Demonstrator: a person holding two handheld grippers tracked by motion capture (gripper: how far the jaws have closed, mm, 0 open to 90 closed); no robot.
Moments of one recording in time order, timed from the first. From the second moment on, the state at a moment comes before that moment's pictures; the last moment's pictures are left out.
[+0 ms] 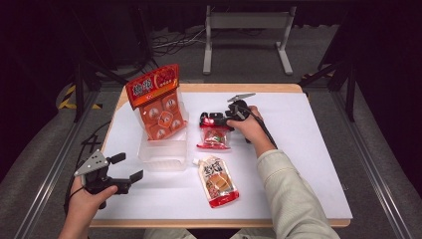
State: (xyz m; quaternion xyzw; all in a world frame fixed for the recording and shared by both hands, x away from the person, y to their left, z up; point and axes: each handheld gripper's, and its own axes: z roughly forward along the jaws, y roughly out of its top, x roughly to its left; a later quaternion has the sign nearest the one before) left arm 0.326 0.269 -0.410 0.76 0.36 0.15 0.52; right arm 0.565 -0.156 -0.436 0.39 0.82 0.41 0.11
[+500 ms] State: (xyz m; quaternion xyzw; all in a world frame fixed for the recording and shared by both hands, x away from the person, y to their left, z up) left arm 0.325 0.269 -0.410 0.76 0.35 0.14 0.53; right arm 0.567 -0.147 -0.441 0.39 0.83 0.40 0.07
